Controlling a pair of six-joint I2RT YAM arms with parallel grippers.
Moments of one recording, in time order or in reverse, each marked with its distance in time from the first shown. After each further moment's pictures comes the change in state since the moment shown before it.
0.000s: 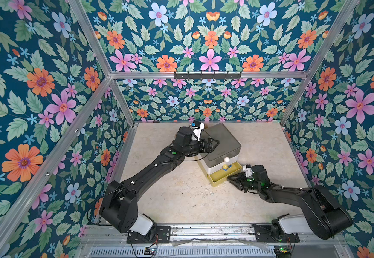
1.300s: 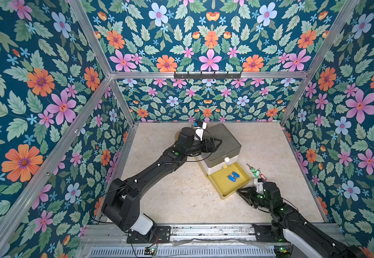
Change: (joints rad) left arm -0.026 0.029 -0.004 0.081 -0.010 -0.014; right arm 0.001 -0.639 -0.254 -0.384 0.092 0.023
